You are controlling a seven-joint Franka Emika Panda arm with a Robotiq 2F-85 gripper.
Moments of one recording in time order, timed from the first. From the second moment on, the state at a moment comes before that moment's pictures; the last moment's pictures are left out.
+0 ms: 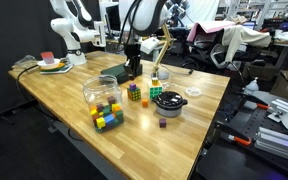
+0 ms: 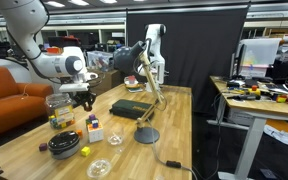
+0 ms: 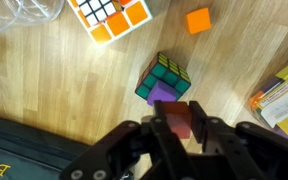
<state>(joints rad) 0.21 0.54 0.09 -1.98 -0.24 2.62 -0.01</state>
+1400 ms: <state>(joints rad) 0.27 0.57 0.04 -1.94 -0.15 2.59 0.37</state>
